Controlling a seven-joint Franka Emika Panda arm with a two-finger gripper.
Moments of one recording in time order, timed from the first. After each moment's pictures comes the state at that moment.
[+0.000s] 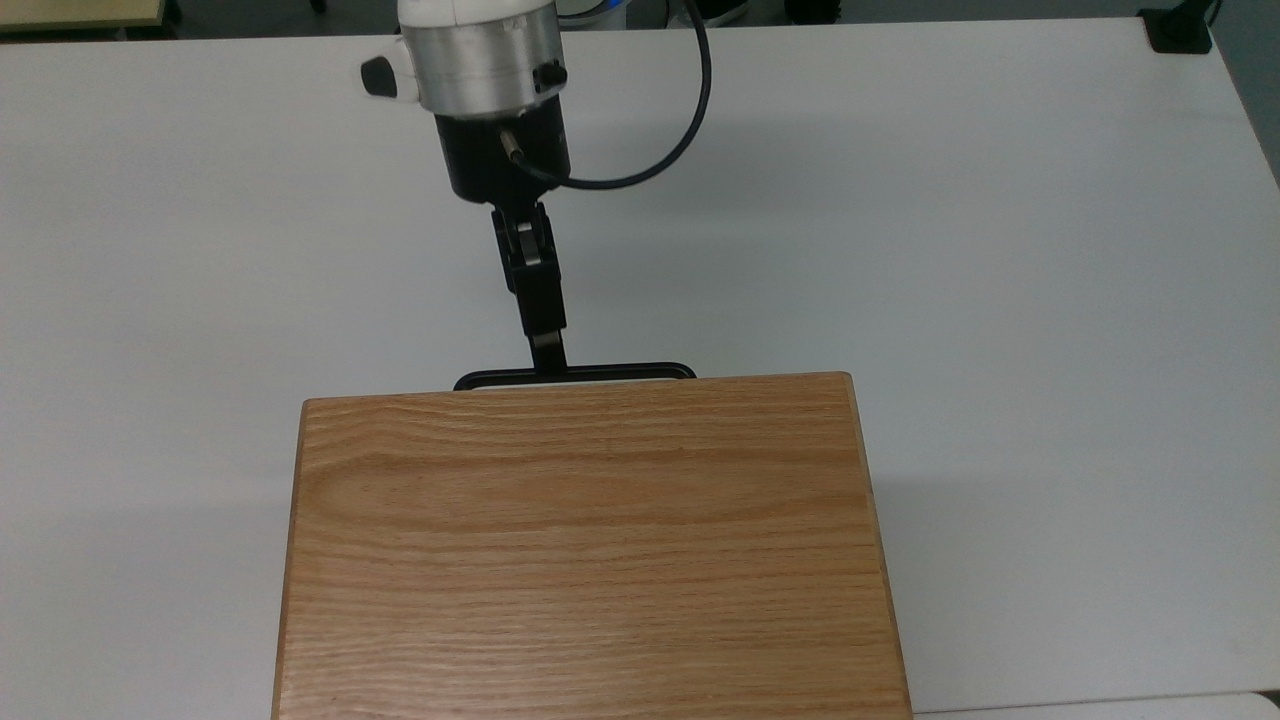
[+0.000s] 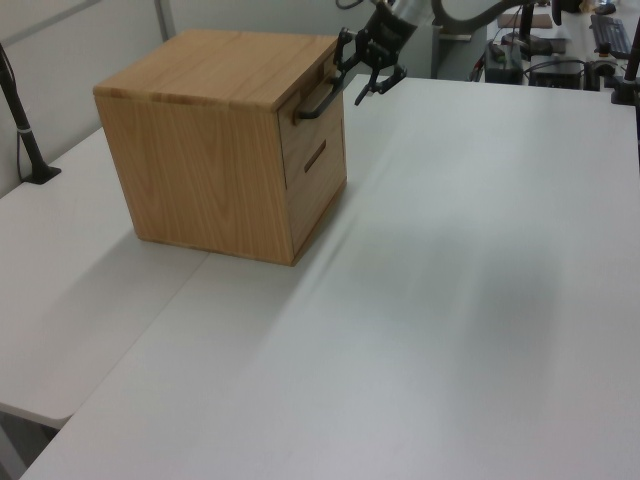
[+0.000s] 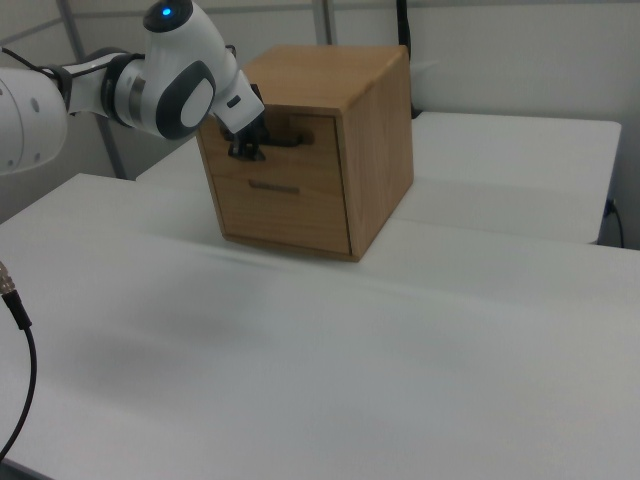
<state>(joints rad) 0.02 0.30 0.03 -1.56 0.16 2.46 1.25</state>
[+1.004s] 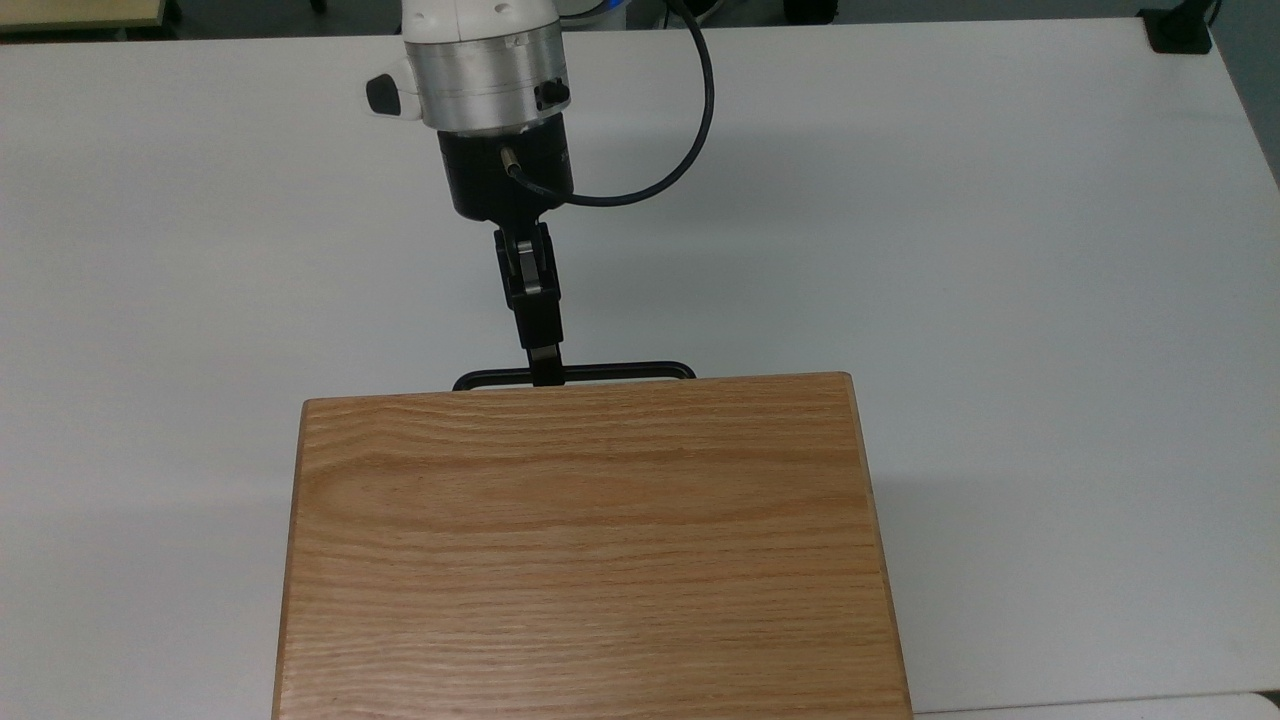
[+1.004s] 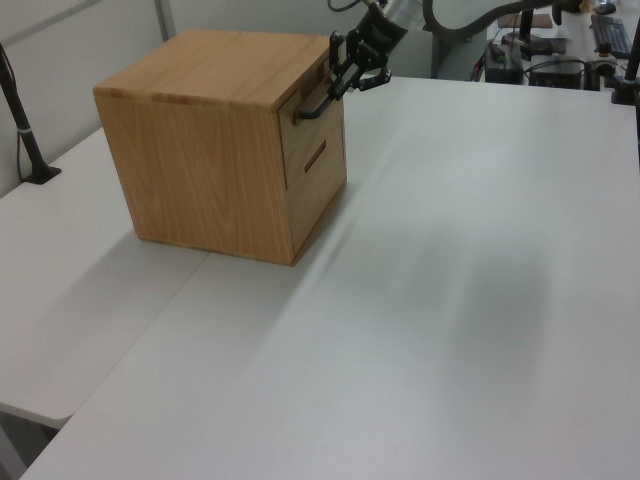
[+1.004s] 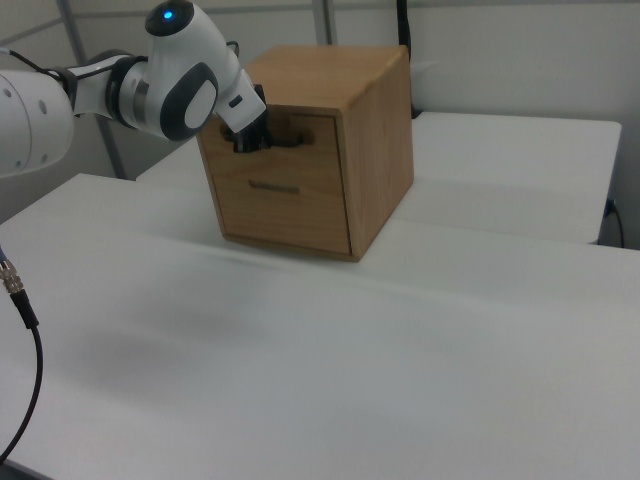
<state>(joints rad) 0.03 0.33 0.03 -1.53 0.16 2.51 1.28</state>
